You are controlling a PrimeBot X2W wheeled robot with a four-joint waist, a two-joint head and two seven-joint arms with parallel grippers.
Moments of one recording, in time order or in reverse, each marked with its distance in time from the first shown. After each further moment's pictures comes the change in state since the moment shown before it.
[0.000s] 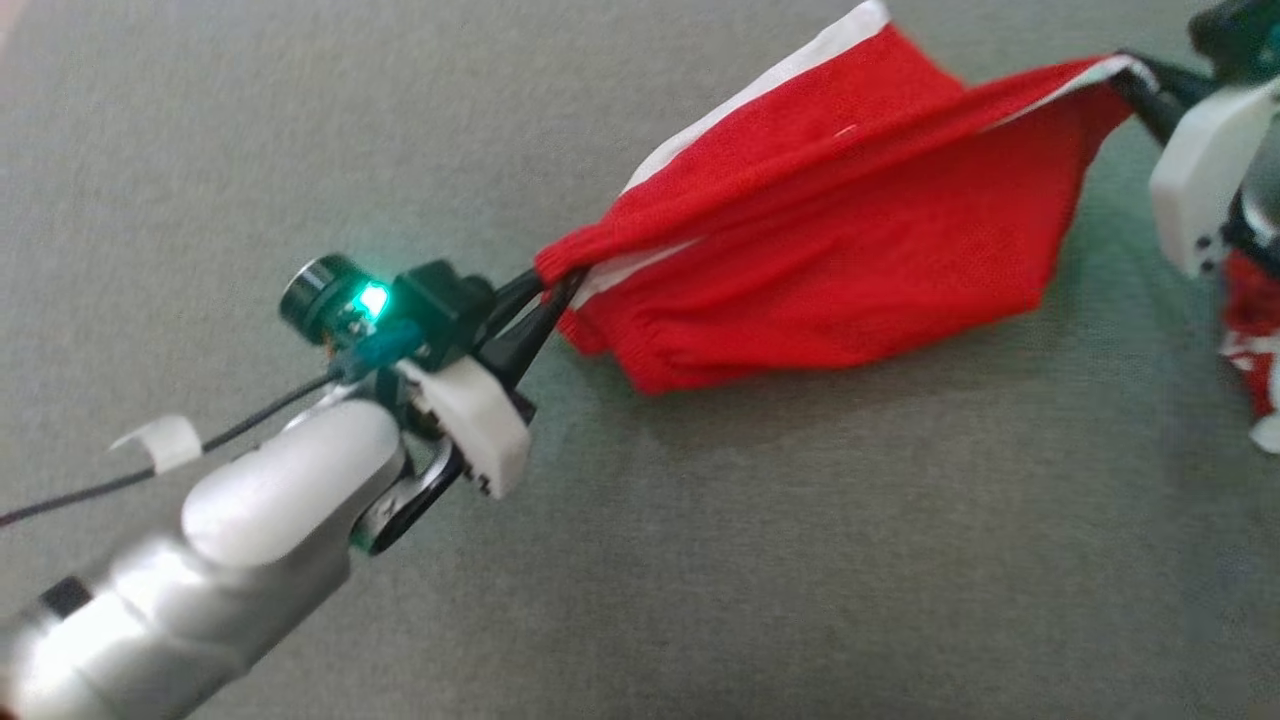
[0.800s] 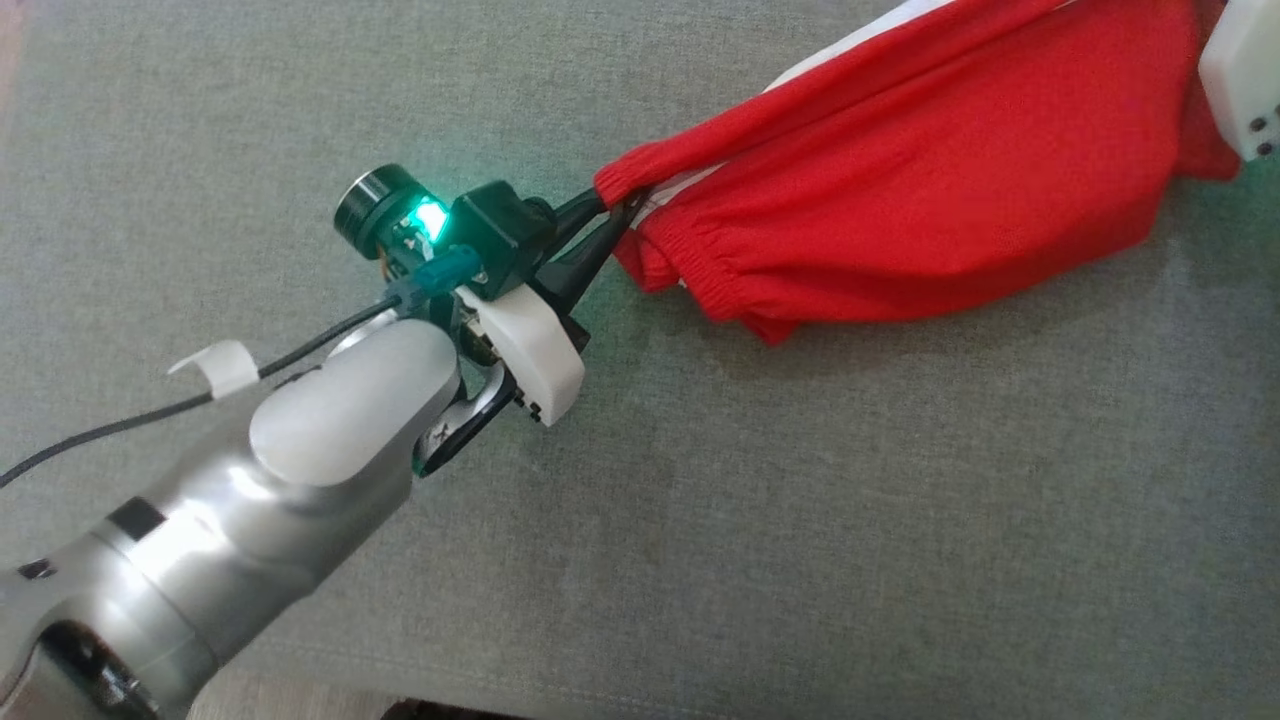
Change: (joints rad) left arm -0.133 -0.155 -0.002 0.191 0.037 -0.075 -0.064; right arm -0.272 0.036 0.174 0.249 -0.044 0.000 -0.087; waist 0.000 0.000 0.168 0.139
